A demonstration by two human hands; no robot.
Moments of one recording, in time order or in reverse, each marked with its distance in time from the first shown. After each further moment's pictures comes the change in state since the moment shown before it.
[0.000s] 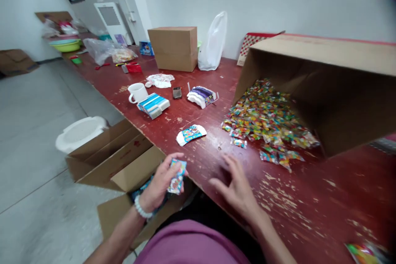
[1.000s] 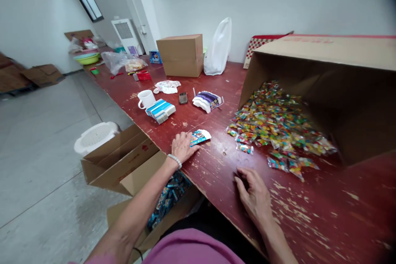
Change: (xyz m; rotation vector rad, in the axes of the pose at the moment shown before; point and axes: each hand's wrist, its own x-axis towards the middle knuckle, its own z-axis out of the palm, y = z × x) left_hand 0.120 0.022 0.000 1.574 0.310 0.363; right_hand -0.007 0.055 -0.002 -0.192 0.197 -0.021
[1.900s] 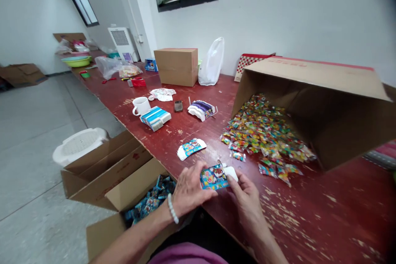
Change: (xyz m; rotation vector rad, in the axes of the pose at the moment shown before) left_hand -0.090 0.055 -0.025 -0.591 -0.025 0.111; right_hand 0.018 -0.055 -0.002 0.952 -0.045 0.579
